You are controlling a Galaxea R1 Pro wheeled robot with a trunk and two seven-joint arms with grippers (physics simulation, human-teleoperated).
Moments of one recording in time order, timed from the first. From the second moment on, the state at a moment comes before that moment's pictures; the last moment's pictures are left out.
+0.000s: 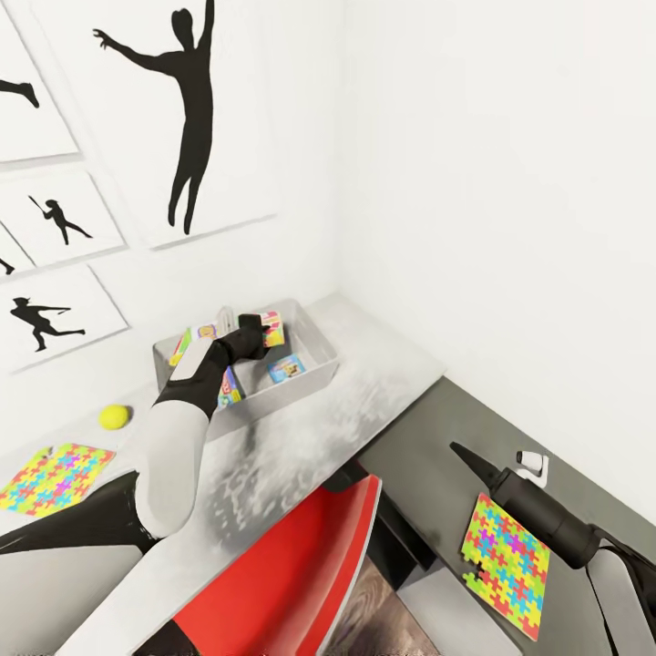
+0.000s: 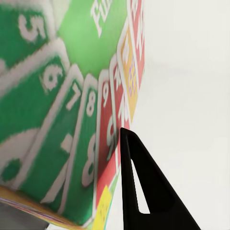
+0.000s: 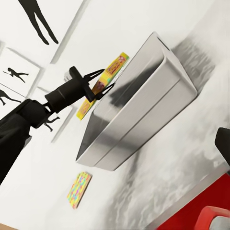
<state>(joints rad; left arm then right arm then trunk) -1.21 -0.17 0.46 -0.59 1.17 0.38 0.25 -0.17 -0.11 -0.35 -1.59 -0.70 0.68 0.89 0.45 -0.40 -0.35</state>
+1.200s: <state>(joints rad) -1.22 -0.17 0.46 -0.57 1.17 0.38 0.25 -0.17 -0.11 -0.35 -1.59 -0.70 0.67 0.90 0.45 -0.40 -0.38</state>
